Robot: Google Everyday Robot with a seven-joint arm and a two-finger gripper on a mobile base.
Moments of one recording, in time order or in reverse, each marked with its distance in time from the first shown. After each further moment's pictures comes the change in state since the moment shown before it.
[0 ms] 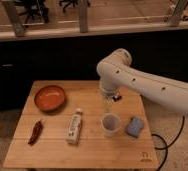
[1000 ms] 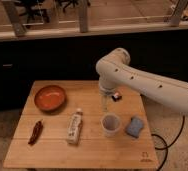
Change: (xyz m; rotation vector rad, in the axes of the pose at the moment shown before) arm -0.002 -0.009 0.007 -0.012 -0.012 0.028
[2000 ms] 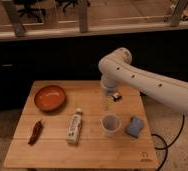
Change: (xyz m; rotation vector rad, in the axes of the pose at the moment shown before) arm 0.011 -0.009 0.009 -0.011 -0.008 0.040
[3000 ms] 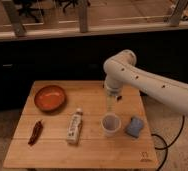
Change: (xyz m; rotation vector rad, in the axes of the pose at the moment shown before) arm 0.018 0.000 0.012 -0.017 -0.006 0.027
